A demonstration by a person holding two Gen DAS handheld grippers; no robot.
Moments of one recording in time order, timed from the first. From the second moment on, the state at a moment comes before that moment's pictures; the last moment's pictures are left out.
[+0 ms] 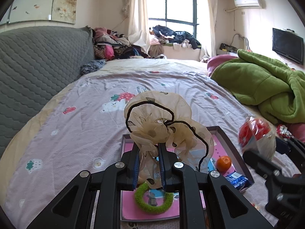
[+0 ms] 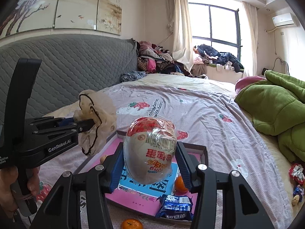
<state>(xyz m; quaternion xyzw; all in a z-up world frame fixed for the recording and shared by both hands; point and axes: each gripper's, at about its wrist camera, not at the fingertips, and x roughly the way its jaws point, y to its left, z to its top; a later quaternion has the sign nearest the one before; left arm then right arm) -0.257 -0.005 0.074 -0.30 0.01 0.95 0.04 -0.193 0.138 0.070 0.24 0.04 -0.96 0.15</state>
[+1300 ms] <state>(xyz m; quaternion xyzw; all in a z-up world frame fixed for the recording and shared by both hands) -0.320 0.027 -0.018 -0.40 0.04 0.91 0.05 -0.235 0.108 -0.038 0.42 0.09 -0.89 0.15</state>
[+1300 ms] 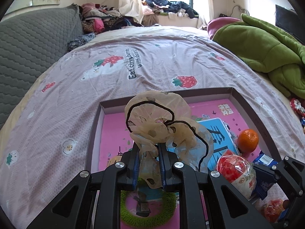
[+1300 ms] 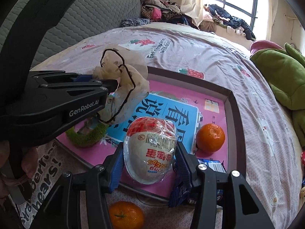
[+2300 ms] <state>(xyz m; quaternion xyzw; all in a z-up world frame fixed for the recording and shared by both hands) -0.322 0.018 -0.027 -0.44 0.01 0.89 0.05 -0.240 0.111 -0.040 0.45 0.10 -0.88 0.13</state>
